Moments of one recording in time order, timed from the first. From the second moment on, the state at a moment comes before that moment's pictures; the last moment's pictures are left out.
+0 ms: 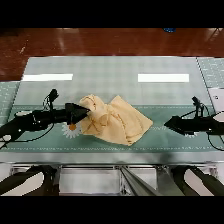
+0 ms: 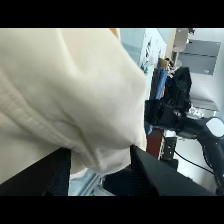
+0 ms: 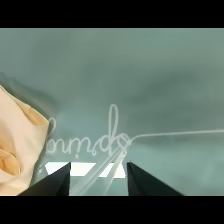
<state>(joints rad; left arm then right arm) 0.06 -1.22 0.44 0.07 -1.16 -0.84 -0.36 -1.00 0.46 -0.95 1.08 1.26</state>
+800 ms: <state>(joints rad) -0.10 -1.25 0.58 0.03 -0.83 -0.81 -0.35 -1.00 0.36 -0.82 1.12 1.23</state>
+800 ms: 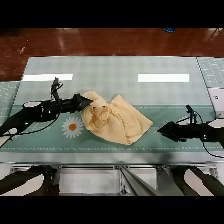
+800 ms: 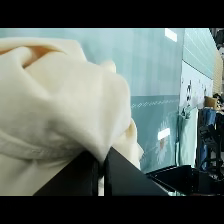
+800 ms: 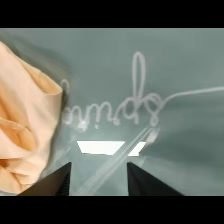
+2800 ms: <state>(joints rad) 0.31 -0.52 1.52 1.24 -1.38 -1.49 -0.24 -0.62 1.83 -1.43 1.48 1.52</state>
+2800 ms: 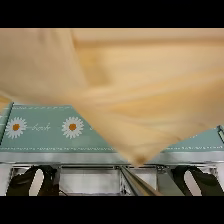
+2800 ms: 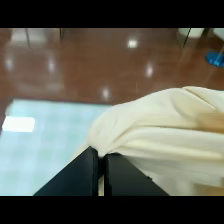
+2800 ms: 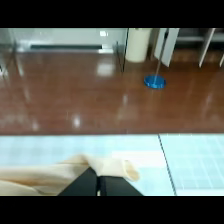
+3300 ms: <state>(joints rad) 0.26 -0.56 0.79 1.02 -1.48 -1.48 -0.24 -0.61 1.24 -1.36 1.46 1.51</state>
